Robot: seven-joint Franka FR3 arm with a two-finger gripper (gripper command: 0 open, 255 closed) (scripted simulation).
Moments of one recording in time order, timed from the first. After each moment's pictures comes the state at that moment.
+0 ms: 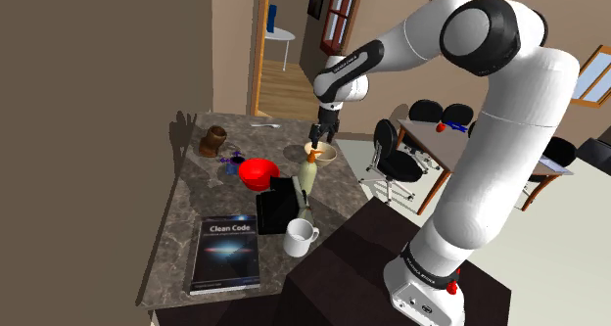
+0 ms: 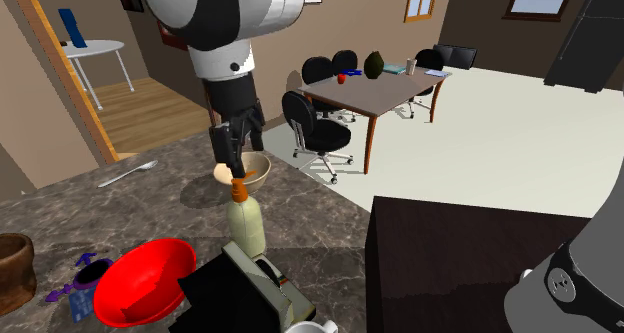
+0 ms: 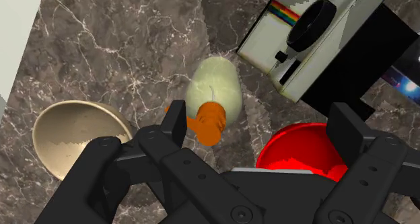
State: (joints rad) arm -0.10 0.20 -0.21 -2.19 0.05 2.29 -0.31
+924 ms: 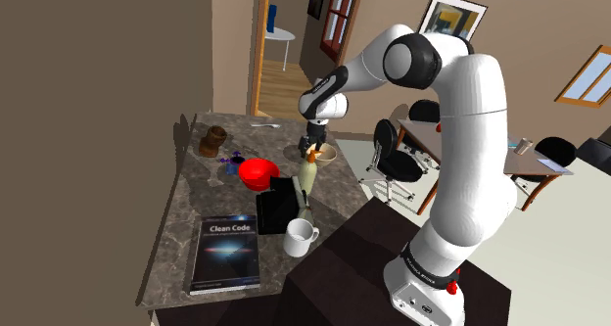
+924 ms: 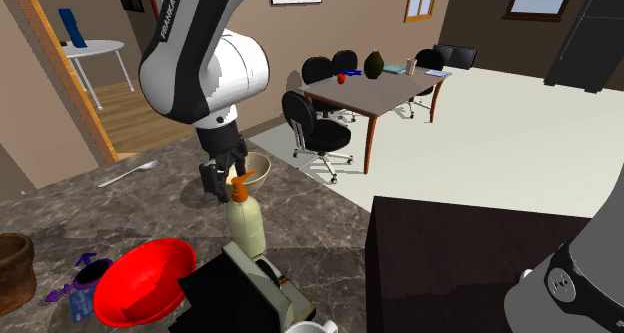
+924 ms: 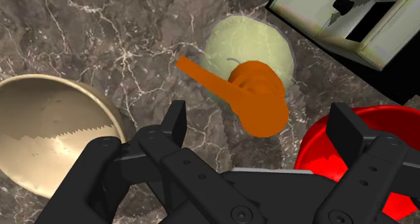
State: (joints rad) arm -0.17 0.57 -0.17 -1.93 0.16 2.41 -0.42
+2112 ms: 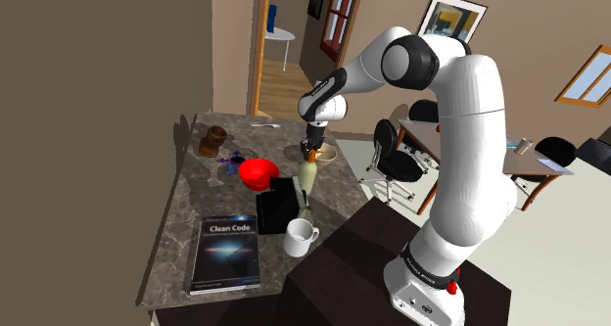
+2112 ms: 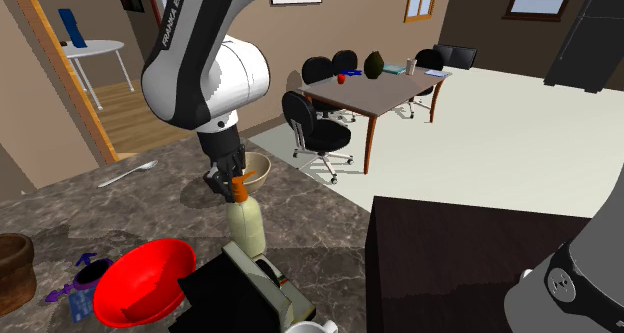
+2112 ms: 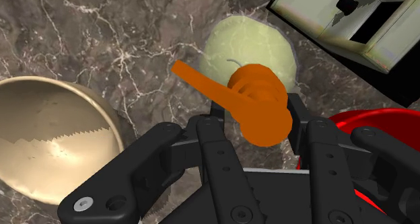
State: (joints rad) arm -0.17 0.59 -0.17 -1.93 0.16 2.42 -0.42
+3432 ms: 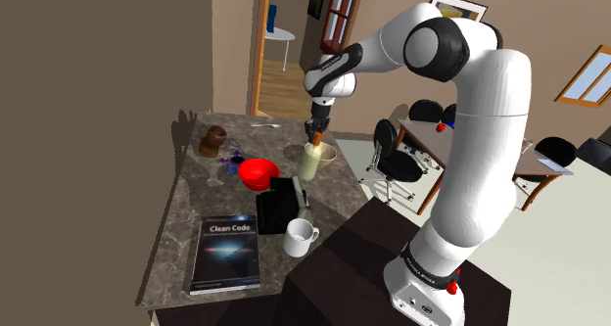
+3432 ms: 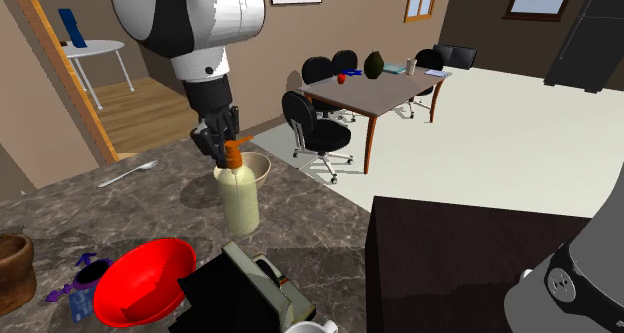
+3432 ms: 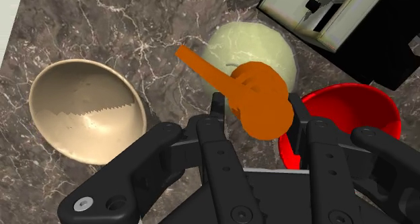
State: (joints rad) arm -0.15 0.41 -0.19 -1.92 0.12 2.25 -0.39
